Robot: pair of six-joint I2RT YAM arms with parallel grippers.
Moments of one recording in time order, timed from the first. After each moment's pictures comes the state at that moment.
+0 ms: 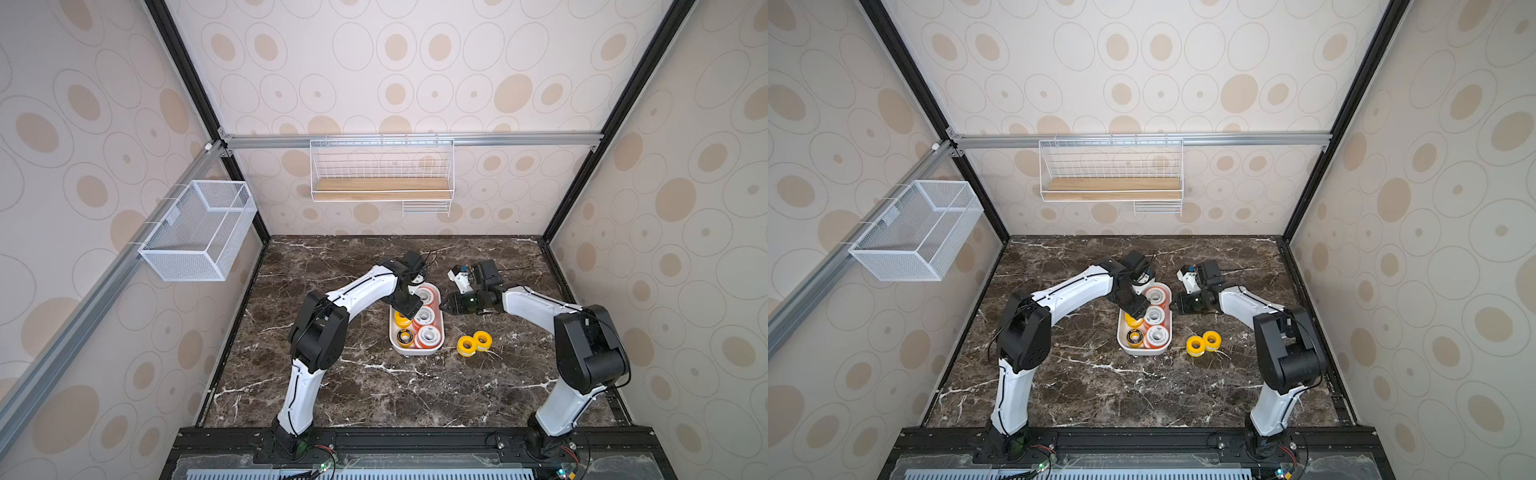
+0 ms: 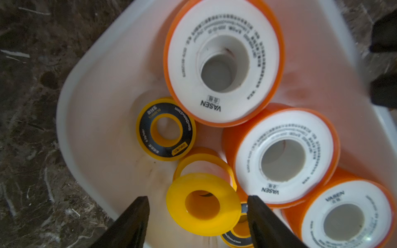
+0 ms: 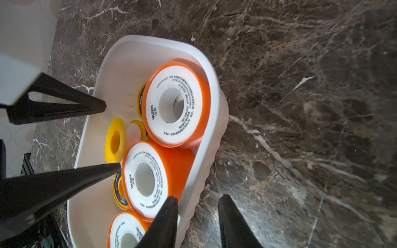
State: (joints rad) left arm -0.65 2.11 1.77 -0.97 0.00 0.03; right arm 0.39 1.75 1.09 -0.34 -0.49 0.15
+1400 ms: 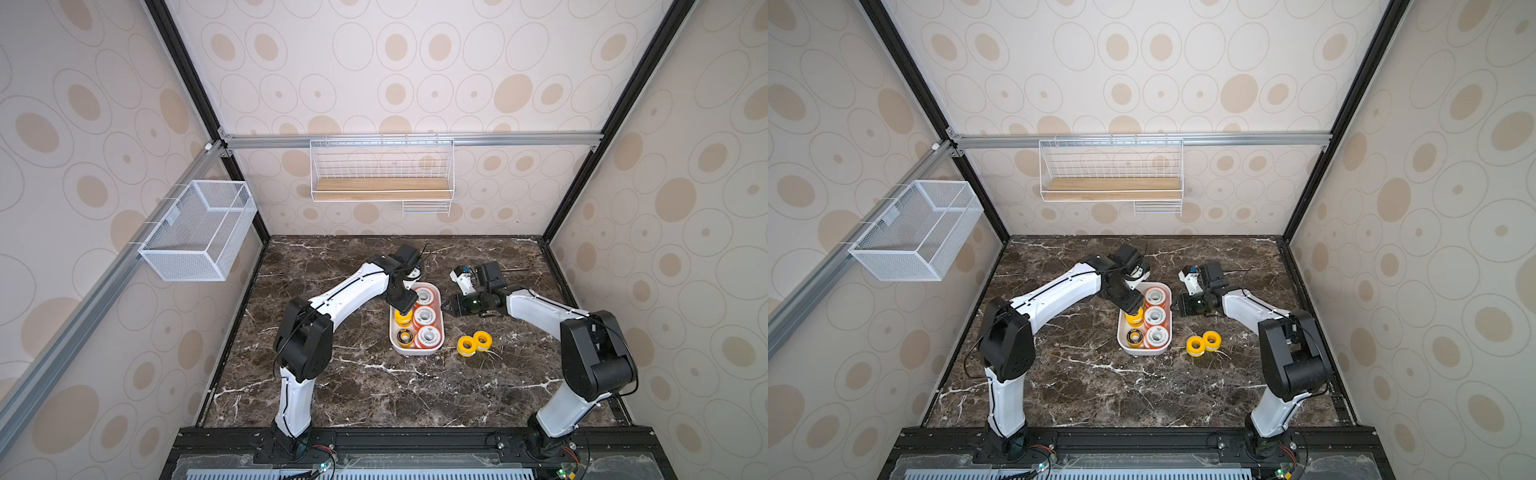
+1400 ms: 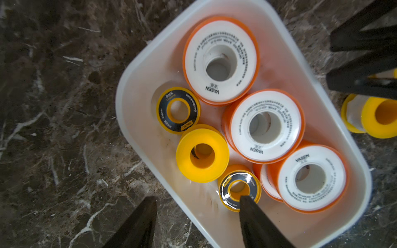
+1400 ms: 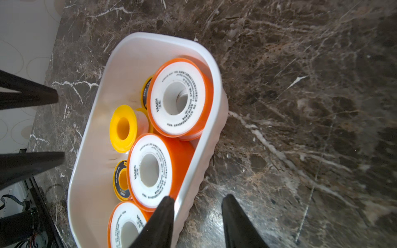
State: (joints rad) left arm -0.64 1.95 1.72 -1.00 -0.02 0.02; right arm 0.38 1.68 1.04 -0.33 -0.50 0.12
